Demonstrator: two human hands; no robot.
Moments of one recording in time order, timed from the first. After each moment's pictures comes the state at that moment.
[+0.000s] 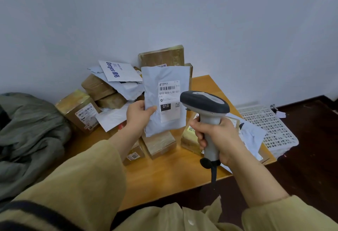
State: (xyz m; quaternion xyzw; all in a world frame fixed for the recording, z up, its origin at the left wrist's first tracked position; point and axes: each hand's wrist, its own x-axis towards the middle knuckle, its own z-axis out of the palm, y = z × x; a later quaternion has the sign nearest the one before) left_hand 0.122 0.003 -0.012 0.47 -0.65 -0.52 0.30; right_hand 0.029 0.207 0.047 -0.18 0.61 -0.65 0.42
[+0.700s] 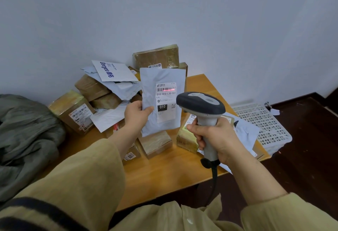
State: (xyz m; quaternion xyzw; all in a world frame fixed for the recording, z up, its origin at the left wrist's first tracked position) left_hand 0.113 0.005 -0.017 0.48 -0.67 -0.49 0.28; right_hand 0.023 0.212 0.041 -0.20 0.66 -0.61 0.39
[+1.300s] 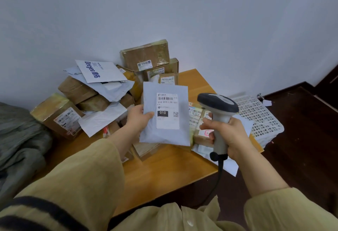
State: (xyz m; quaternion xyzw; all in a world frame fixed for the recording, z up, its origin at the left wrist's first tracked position) left_hand 0.081 0.005 -0.039 0.47 -0.70 -0.51 0.17; right_hand -0.028 0.224 0.011 -0.05 0.68 -0.64 0.35
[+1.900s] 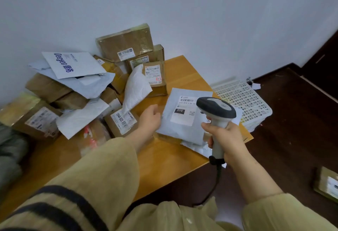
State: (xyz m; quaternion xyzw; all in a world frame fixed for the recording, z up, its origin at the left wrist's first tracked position) left_hand 0.023 0.037 -0.094 0.43 -0.79 -0.44 0.06; right_hand -0.046 0.245 -0.033 -0.01 0.73 -0.61 0.31
